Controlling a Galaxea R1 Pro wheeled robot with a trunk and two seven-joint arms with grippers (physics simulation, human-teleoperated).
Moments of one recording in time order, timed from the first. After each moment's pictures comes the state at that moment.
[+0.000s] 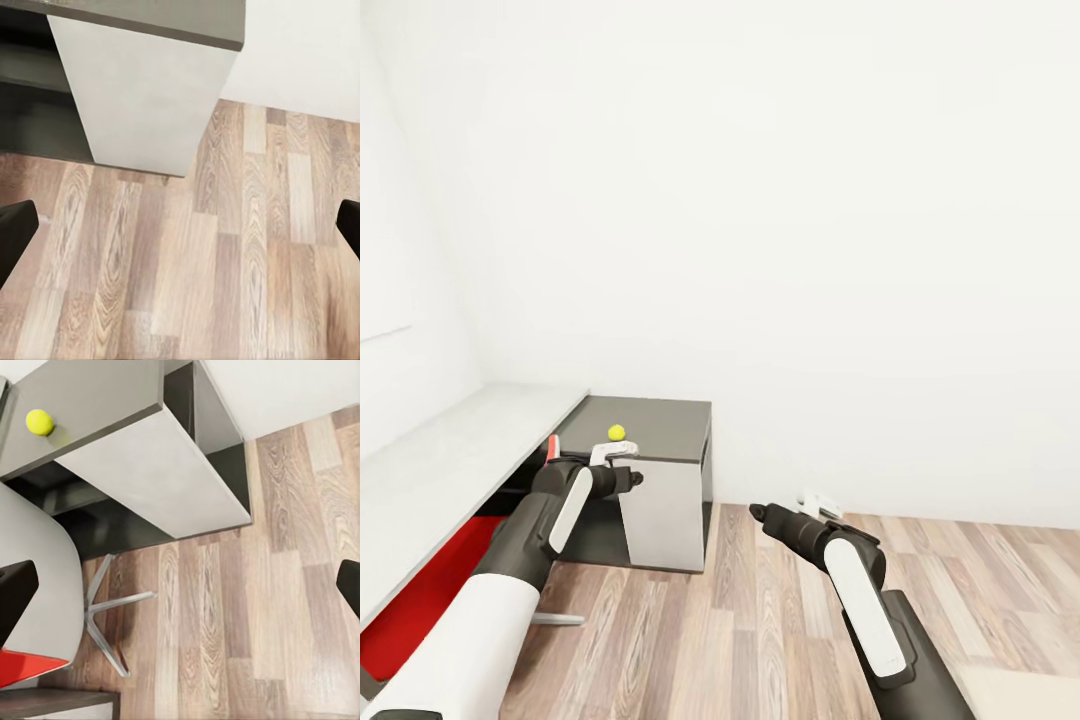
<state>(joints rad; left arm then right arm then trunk) -0.74 0.01 -0.04 -1.03 0.24 0.90 0.09 -0.37 0.11 0.18 -1.49 -0.79 0.76 -0.50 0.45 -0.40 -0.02</state>
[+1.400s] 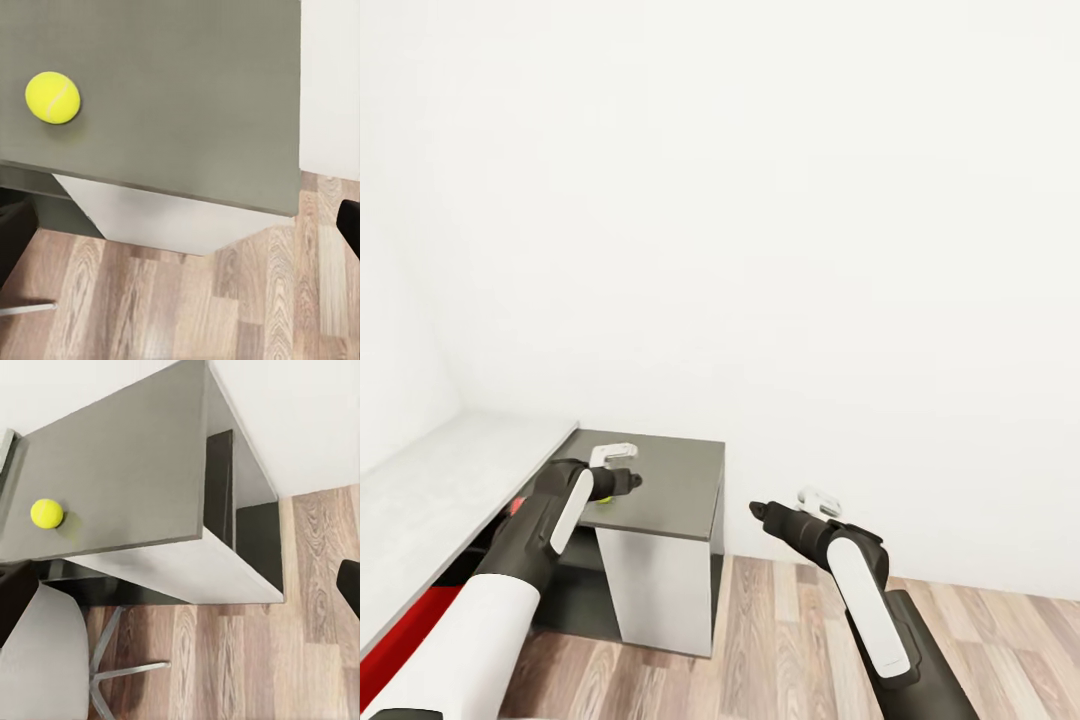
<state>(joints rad) -0.74 0.01 -0.04 -1.02 0.22 0.89 0.10 -0.37 0.10 0.18 -1.51 -0.79 0.78 -0.49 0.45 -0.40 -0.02</state>
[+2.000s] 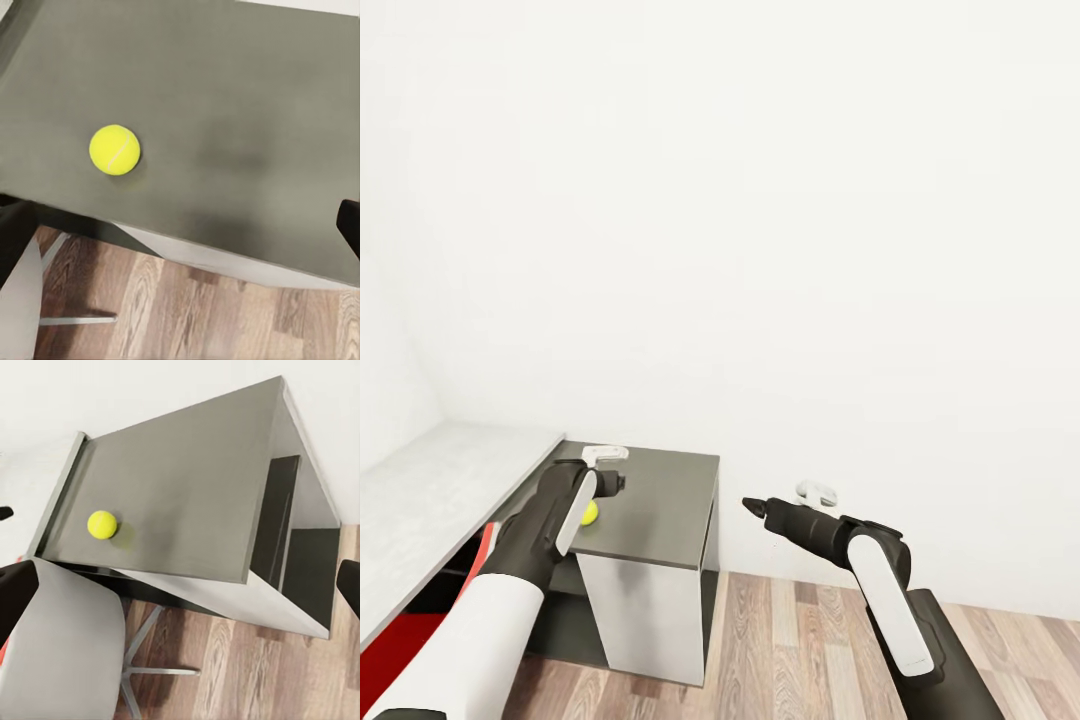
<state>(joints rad) -0.74 0.00 -0.04 -1.02 0.13 0.90 0.25 -0.37 0.04 0.16 -1.56 -0.79 0.87 -0.24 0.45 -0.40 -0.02</state>
